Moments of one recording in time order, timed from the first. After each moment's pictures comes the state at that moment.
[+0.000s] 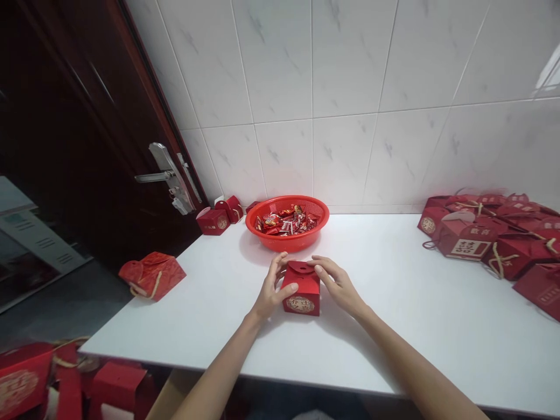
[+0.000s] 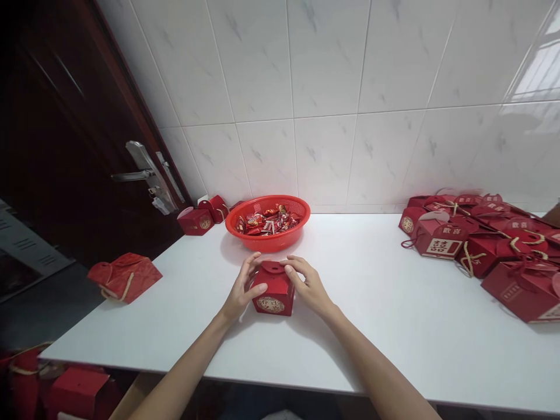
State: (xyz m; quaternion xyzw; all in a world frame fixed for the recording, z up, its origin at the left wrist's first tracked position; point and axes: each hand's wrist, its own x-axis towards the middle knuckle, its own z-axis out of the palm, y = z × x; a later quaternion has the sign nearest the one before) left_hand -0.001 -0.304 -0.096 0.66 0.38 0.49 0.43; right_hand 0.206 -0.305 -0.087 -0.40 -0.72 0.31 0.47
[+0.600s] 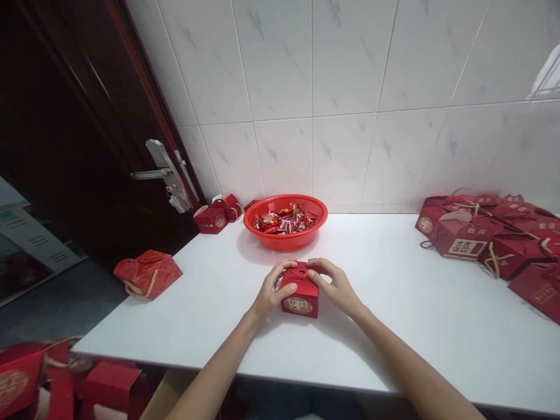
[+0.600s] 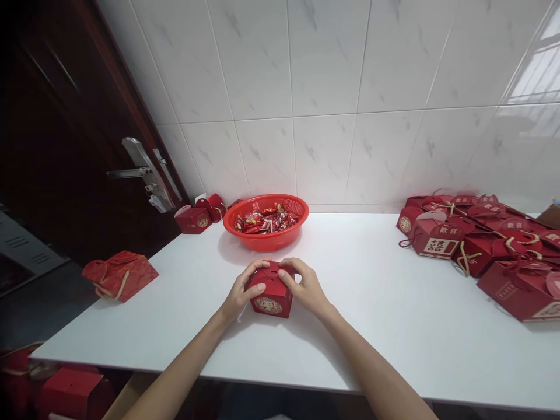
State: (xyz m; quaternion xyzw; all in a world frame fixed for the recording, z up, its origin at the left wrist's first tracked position) left_hand 0.001 -0.304 -0.095 0.67 0.36 0.47 0.45; right_hand 0.203 -0.306 -0.090 -0.39 -0.70 0.34 0.50
